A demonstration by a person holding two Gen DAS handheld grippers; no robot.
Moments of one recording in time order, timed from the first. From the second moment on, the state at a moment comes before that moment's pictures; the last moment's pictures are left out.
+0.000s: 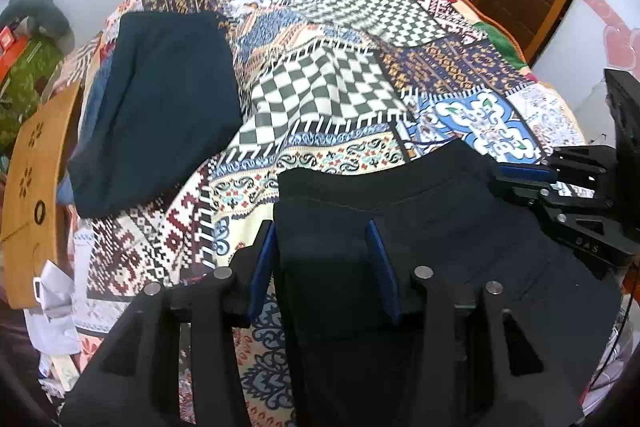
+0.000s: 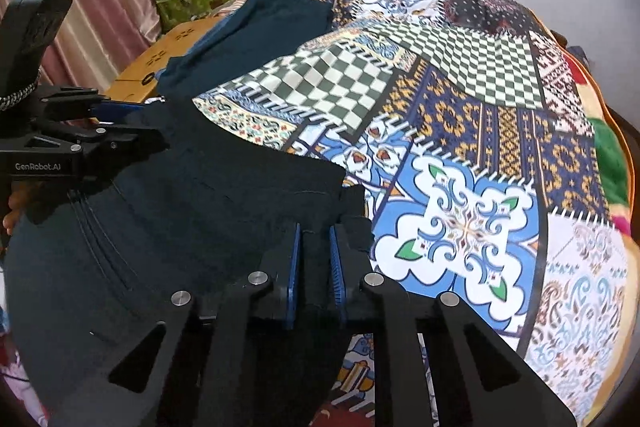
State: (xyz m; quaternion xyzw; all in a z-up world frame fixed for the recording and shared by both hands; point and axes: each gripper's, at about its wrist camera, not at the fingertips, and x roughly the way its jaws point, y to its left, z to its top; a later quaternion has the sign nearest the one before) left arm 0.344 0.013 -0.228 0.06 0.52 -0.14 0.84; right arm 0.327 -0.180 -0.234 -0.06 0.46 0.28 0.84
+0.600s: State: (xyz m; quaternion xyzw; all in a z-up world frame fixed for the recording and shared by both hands) left arm 0.281 0.005 -0.166 0.07 0.48 -0.15 0.86; right arm 0.263 -0.170 -0.165 -0.04 0.41 0.33 0.85
